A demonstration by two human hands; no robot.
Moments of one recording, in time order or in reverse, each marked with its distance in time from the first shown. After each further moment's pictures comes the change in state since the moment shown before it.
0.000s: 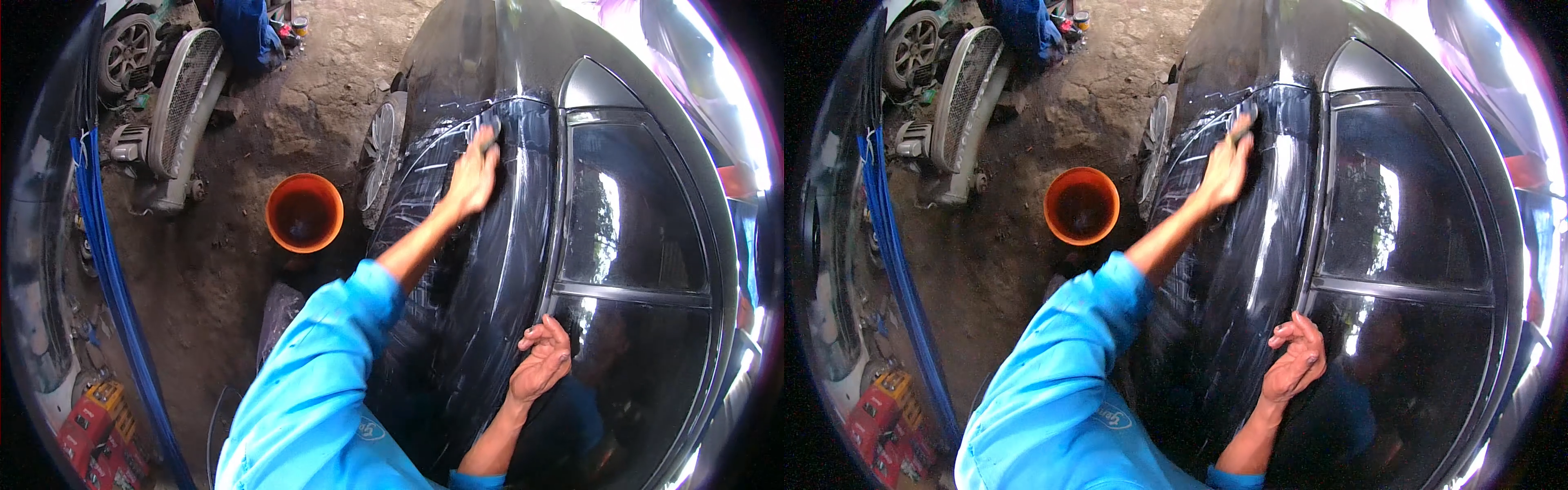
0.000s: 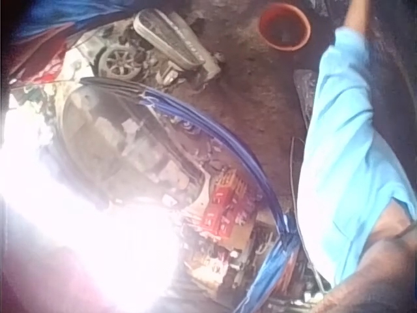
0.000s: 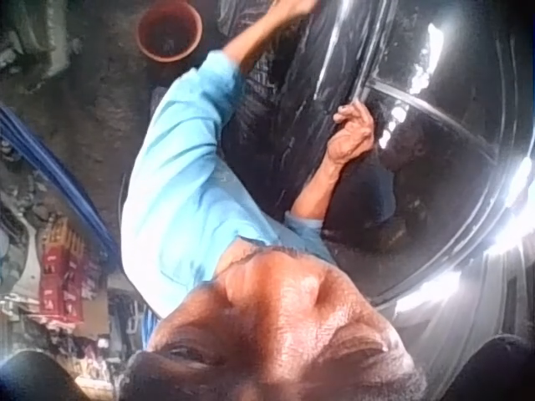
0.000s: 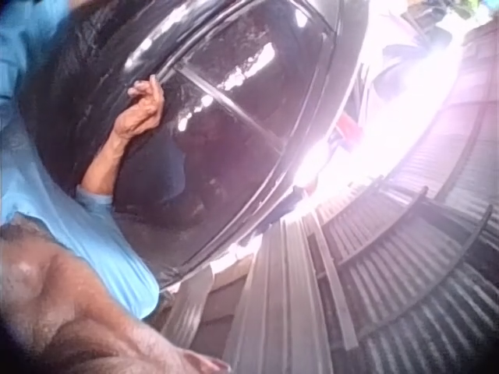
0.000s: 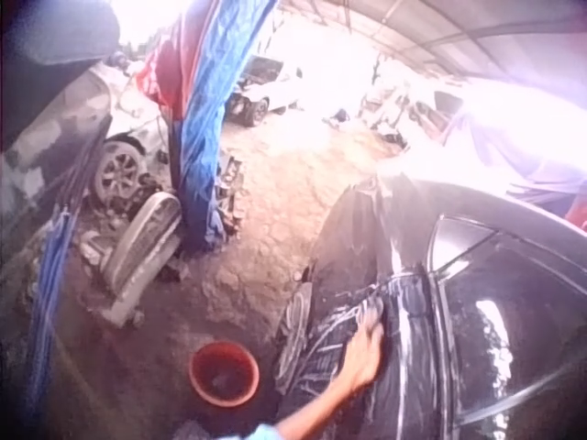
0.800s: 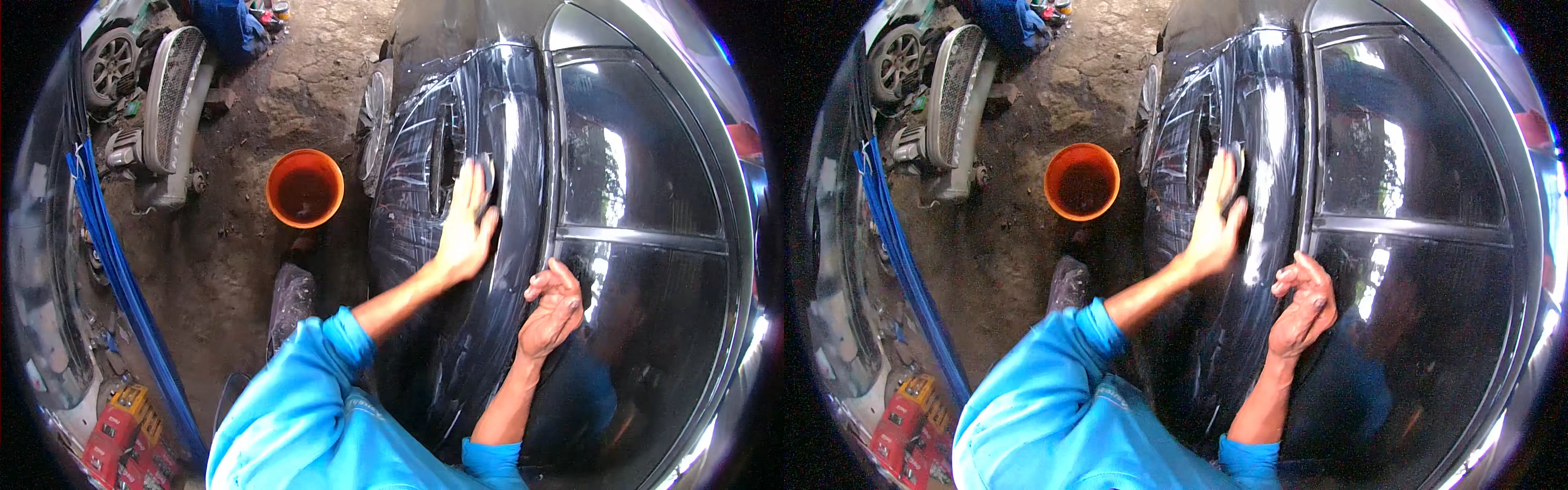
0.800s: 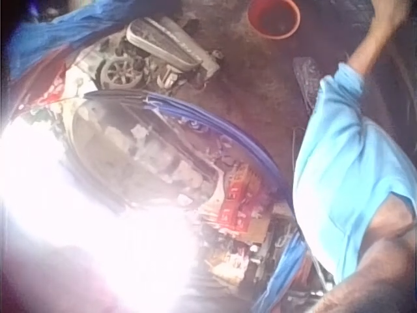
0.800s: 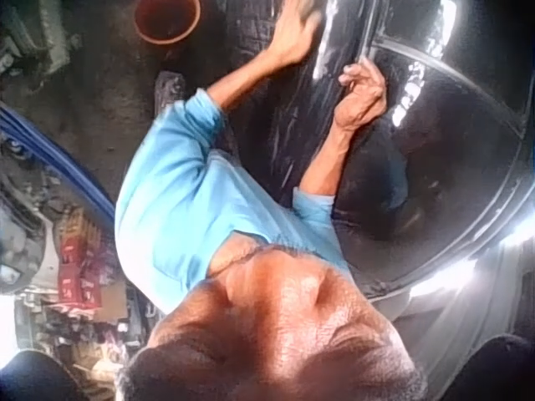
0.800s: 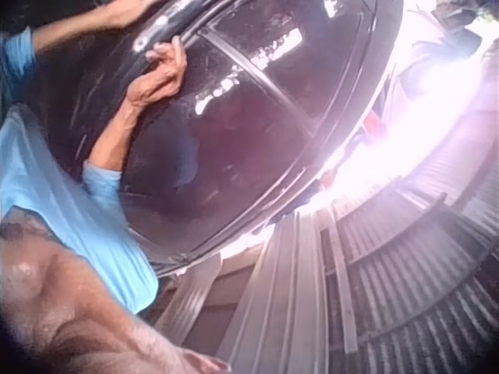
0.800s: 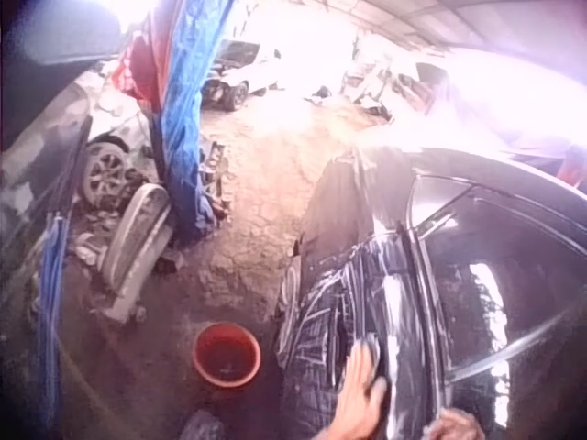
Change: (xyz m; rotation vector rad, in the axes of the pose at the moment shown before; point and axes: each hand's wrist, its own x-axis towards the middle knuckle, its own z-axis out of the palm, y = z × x) left_hand -0.168 0.039 0.009 0.093 -0.042 0.039; right_hand -0.001 -0.001 0.003 0.014 0.027 0.049
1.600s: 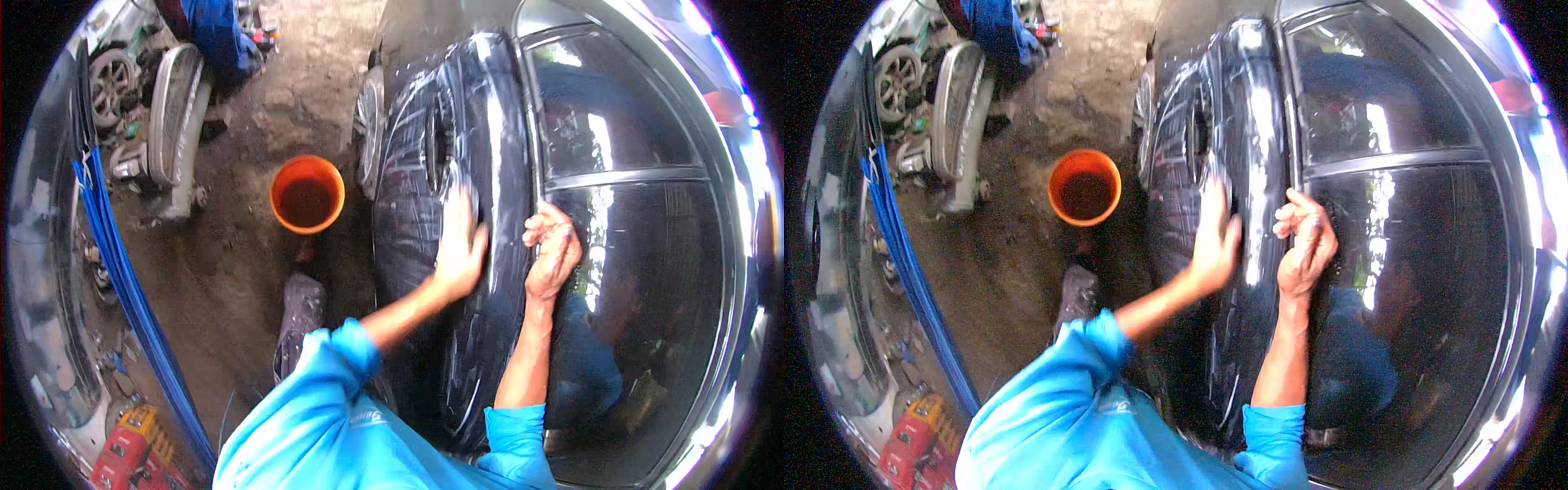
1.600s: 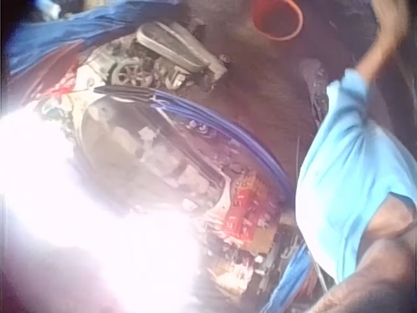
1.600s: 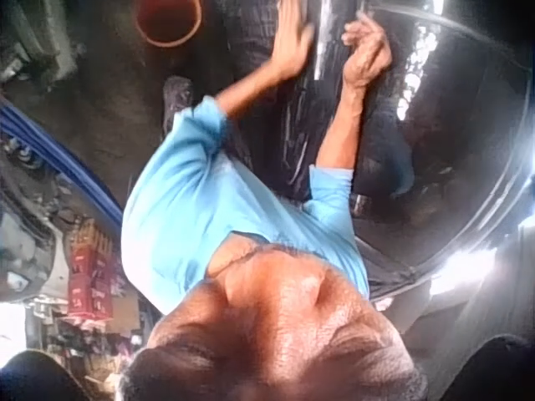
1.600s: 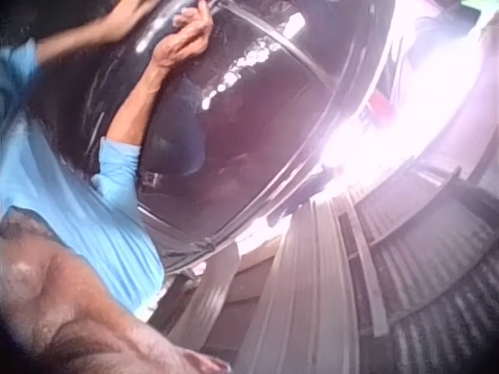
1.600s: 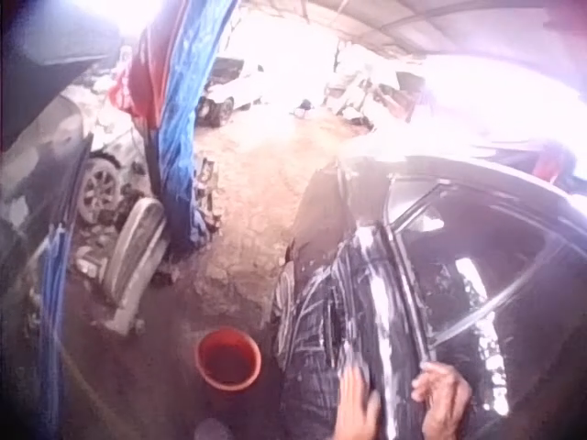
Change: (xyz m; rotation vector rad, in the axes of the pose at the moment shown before) left_hand -0.084 -0.002 0.007 0.051 -0.007 0.017; right_hand 0.008 0.005 0.000 0.026 -0.082 -0.093
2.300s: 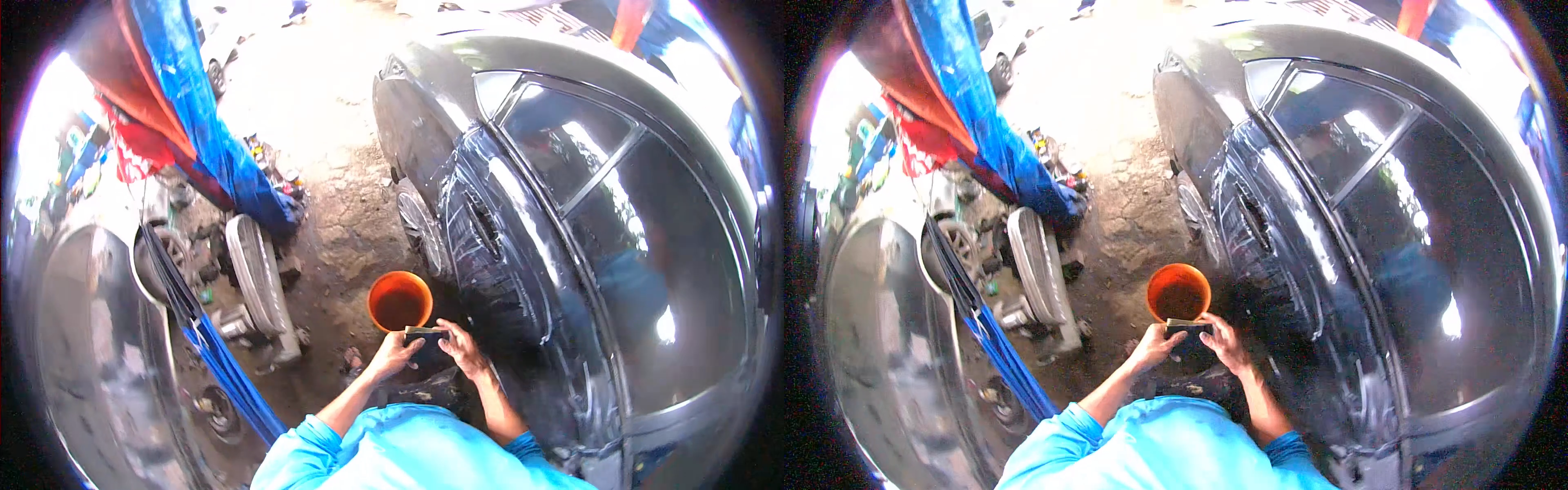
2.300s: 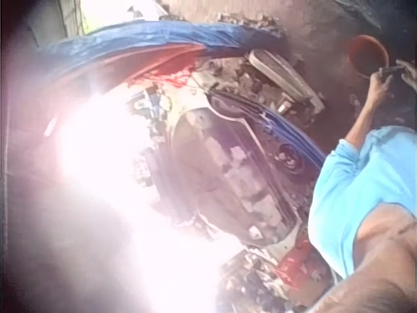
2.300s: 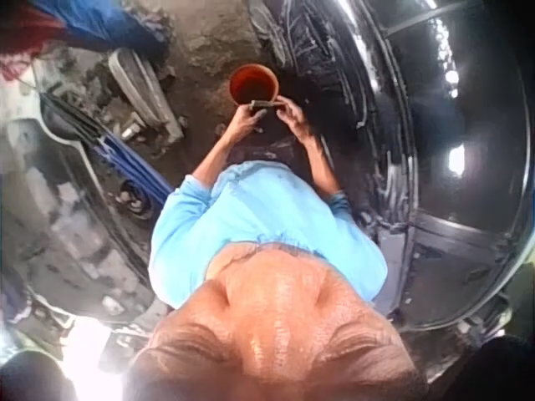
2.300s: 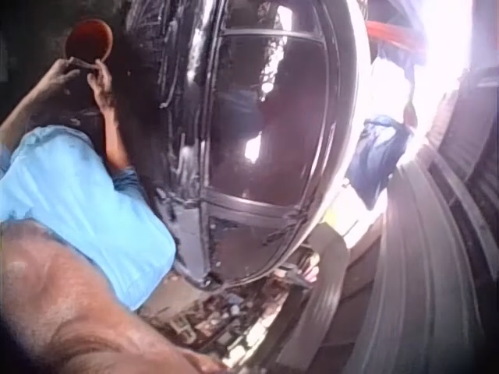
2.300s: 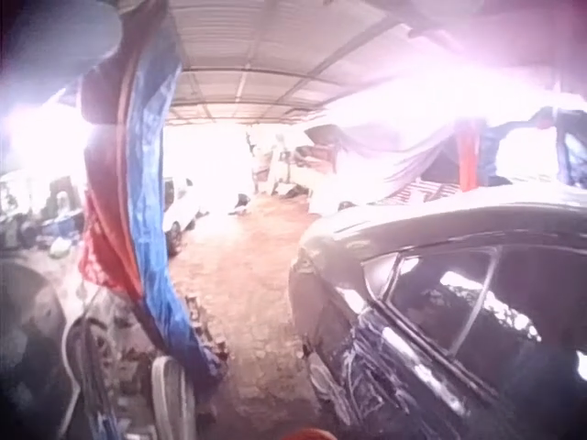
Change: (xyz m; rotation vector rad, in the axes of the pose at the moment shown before) left_hand 0.006 0.039 -0.360 0.041 -0.715 -0.595; right_hand -0.158 -0.036 0.245 0.435 -0.286 0.703
